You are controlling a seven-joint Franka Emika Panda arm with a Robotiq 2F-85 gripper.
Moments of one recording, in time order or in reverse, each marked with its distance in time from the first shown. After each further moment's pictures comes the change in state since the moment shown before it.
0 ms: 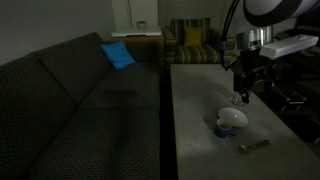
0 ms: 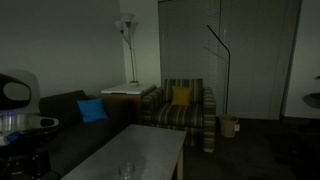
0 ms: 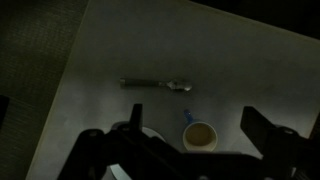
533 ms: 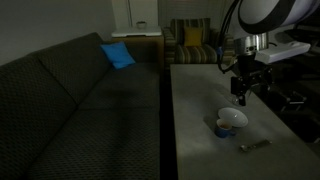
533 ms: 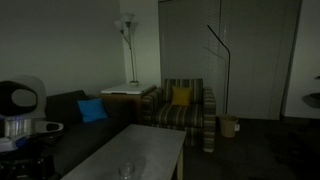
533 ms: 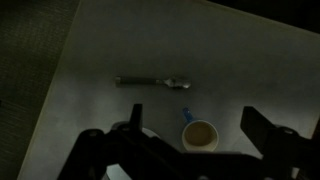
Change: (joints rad) arm -0.006 0.063 -0.001 0.072 0.024 -0.015 -0.021
